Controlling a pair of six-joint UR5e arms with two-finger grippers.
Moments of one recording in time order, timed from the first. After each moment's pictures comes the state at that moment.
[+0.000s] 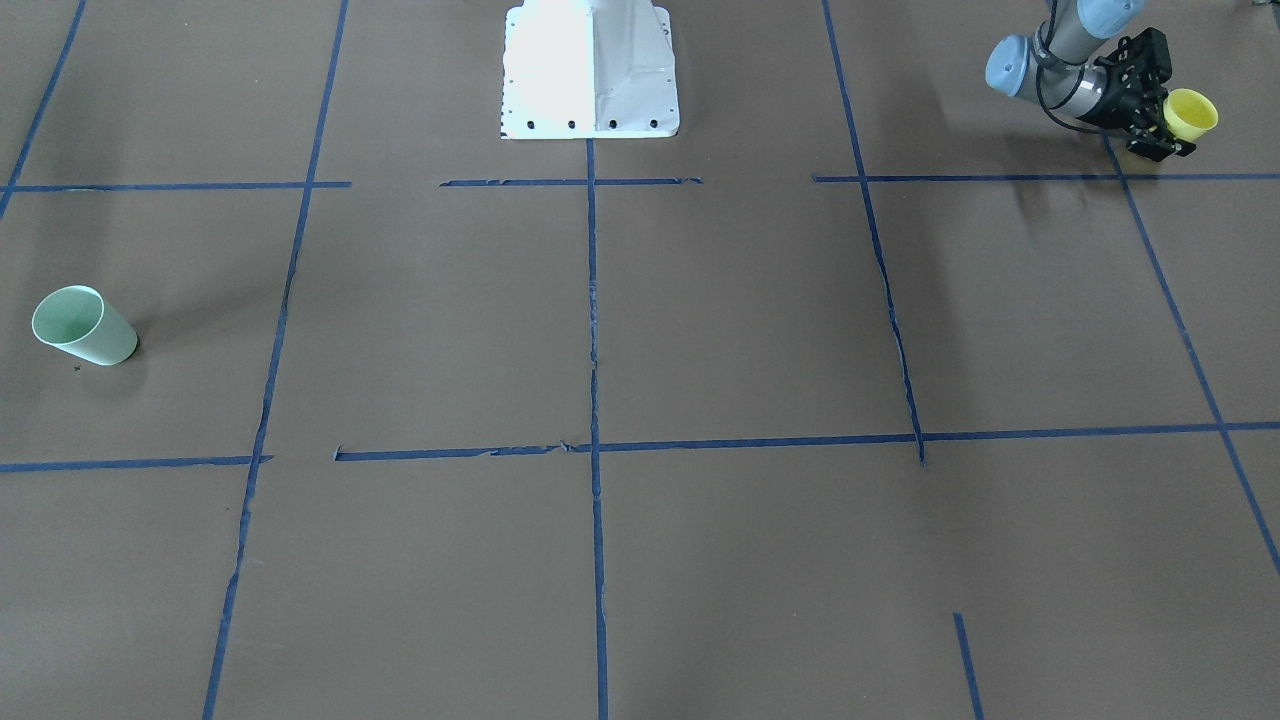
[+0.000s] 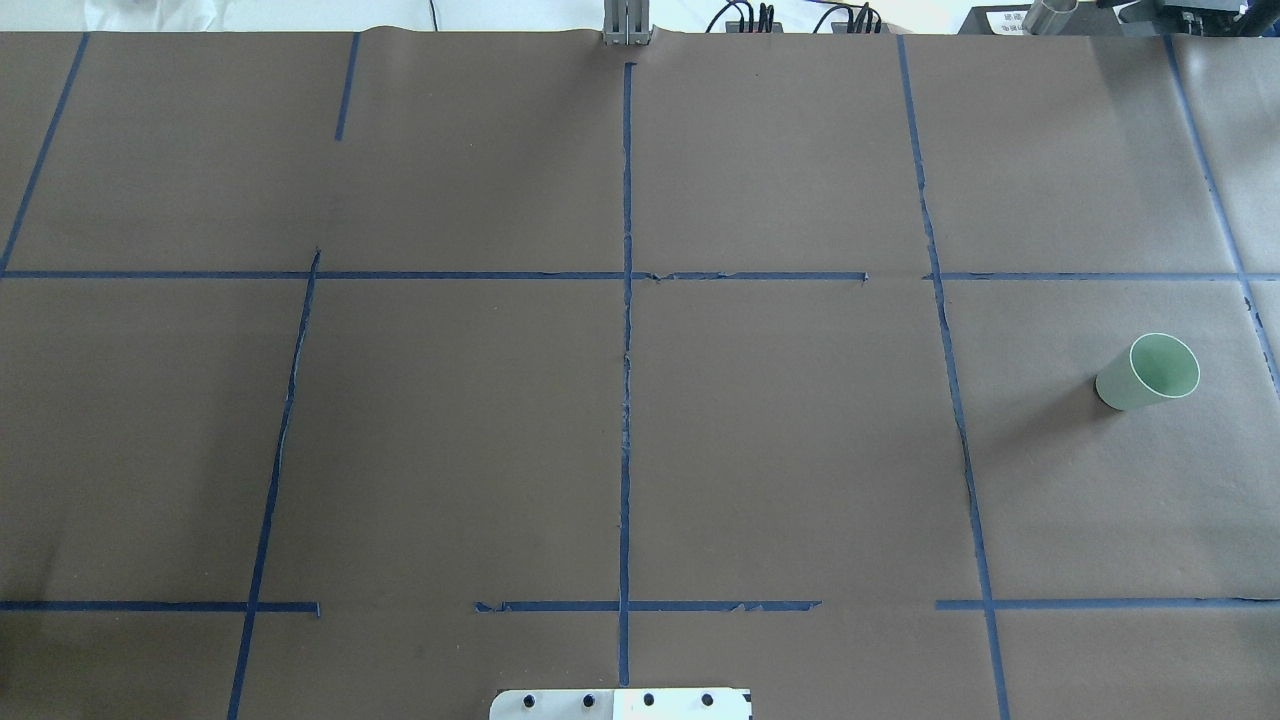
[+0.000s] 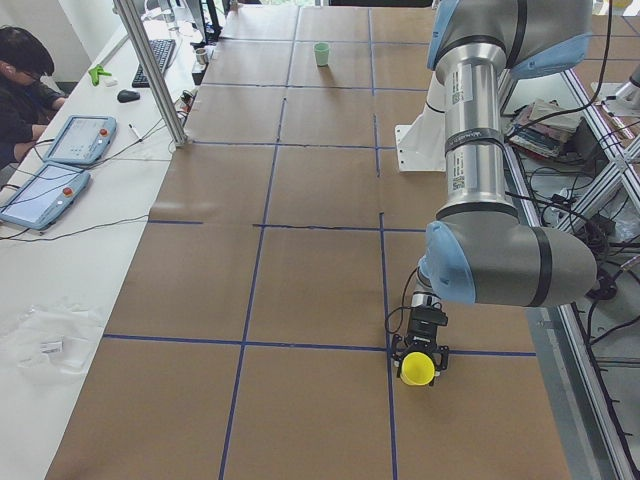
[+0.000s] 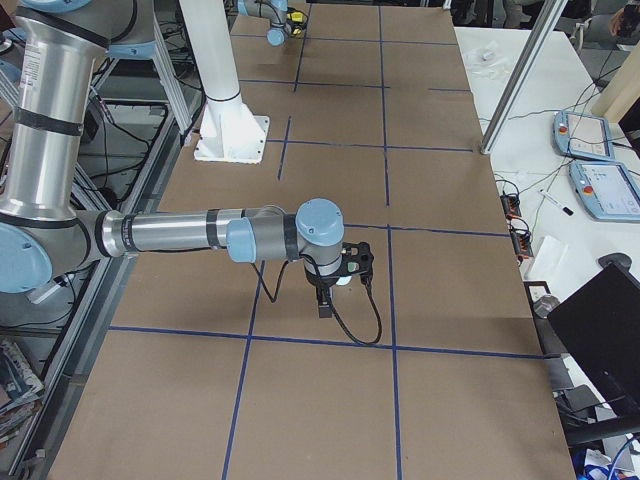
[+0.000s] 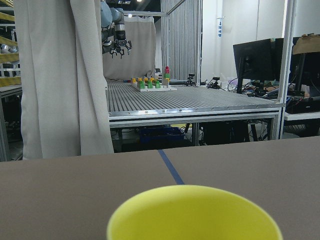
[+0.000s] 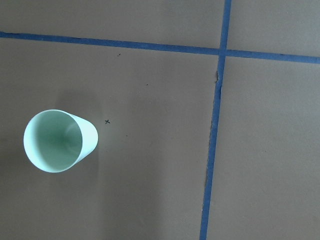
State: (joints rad) left arm 0.10 -1.11 -1.77 -1.25 -1.42 -3.18; right arm 1.50 -1.82 1.91 -1.53 2.39 0.04
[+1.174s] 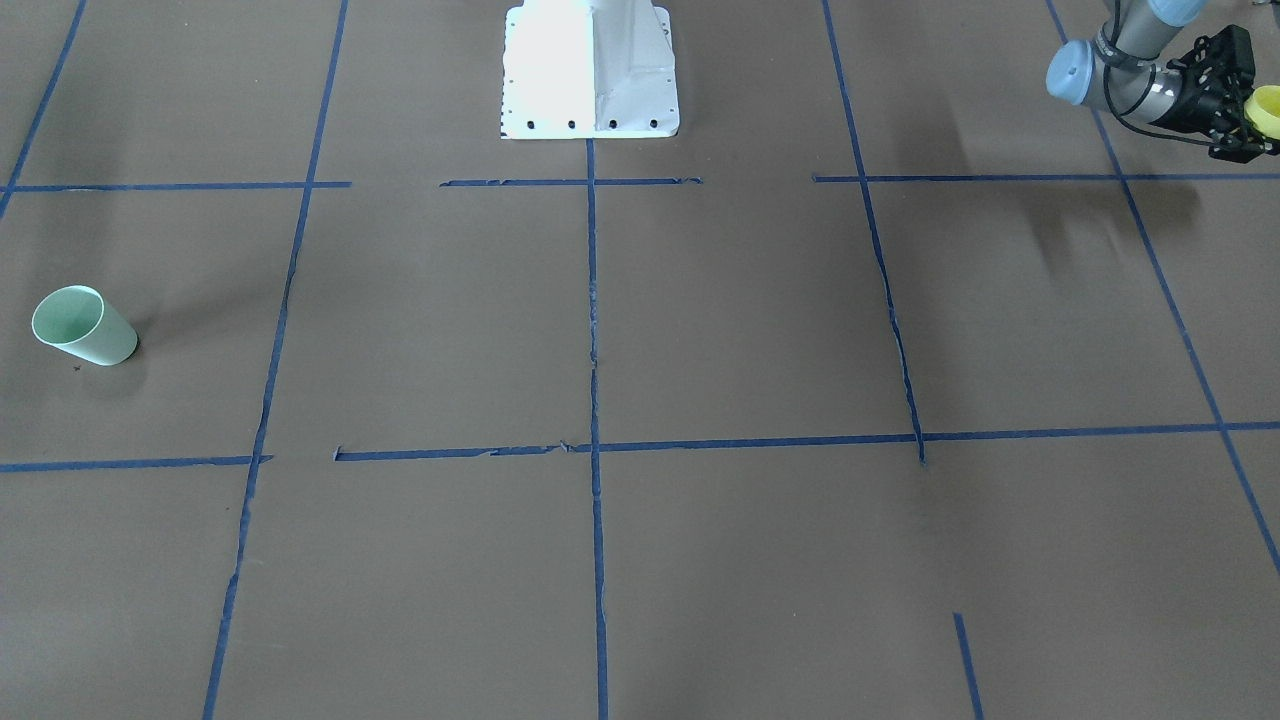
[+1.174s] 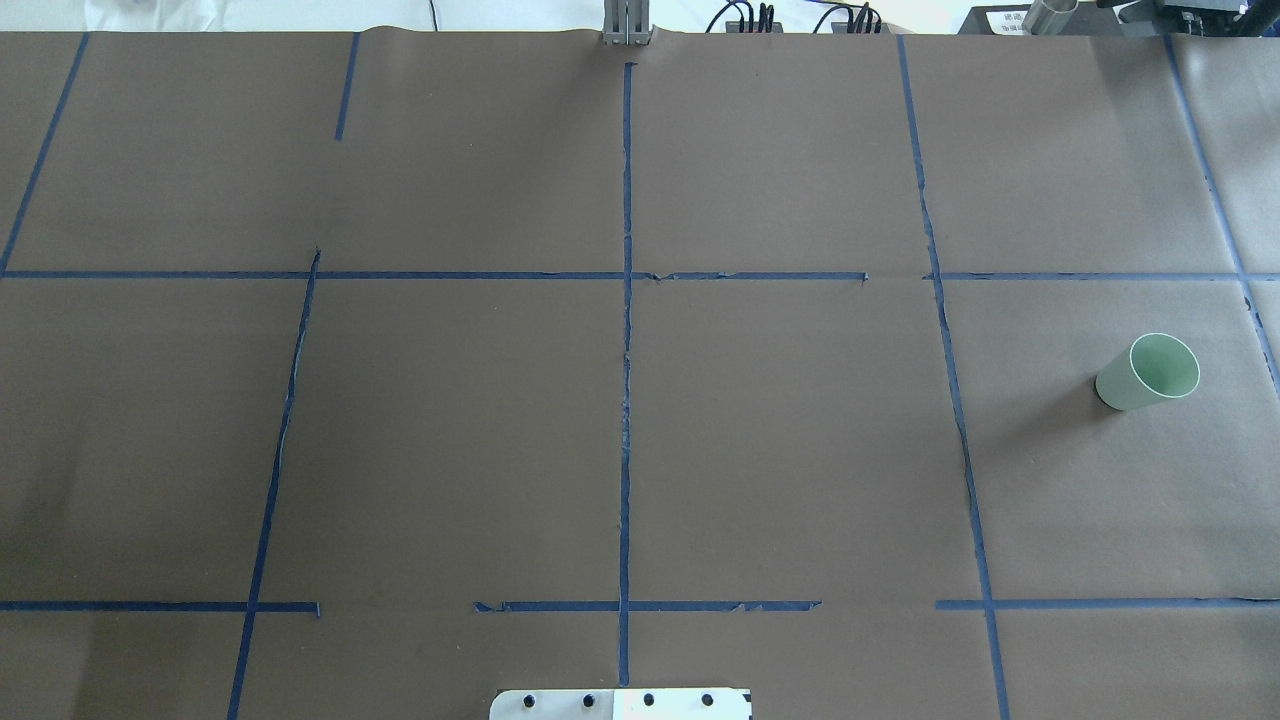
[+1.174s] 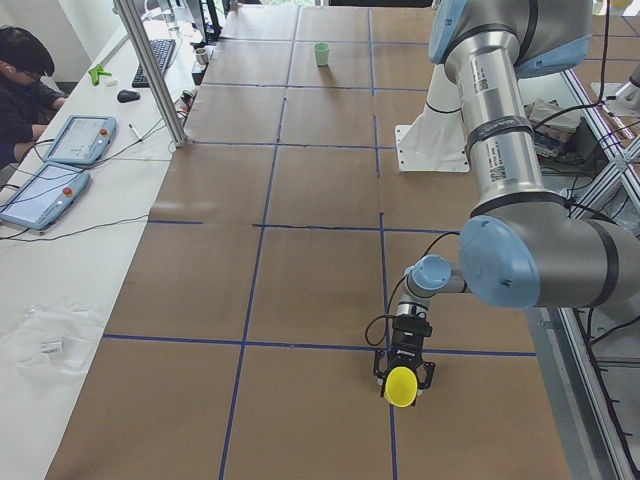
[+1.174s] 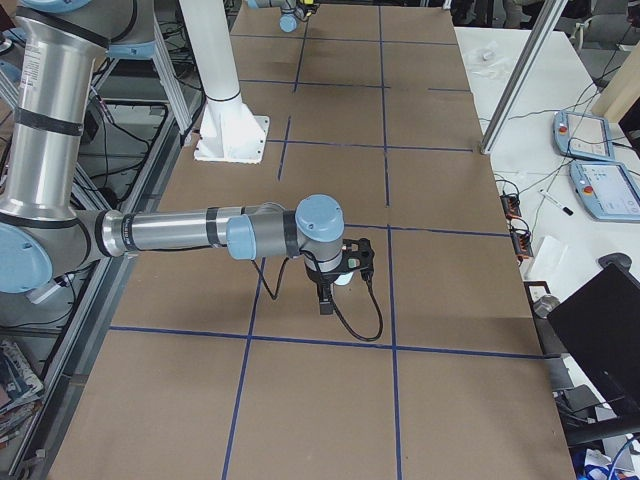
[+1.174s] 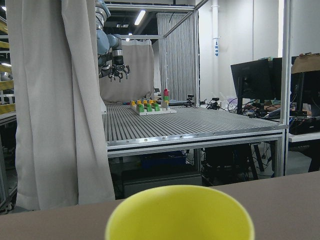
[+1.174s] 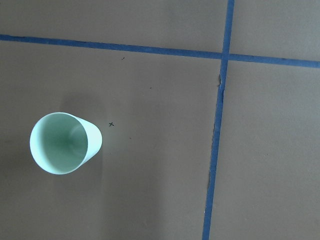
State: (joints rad) left arm -0.24 -1.05 -1.79 -1.28 -1.18 -2.86; right arm 1.50 -1.82 1.92 -1.53 2.39 0.05
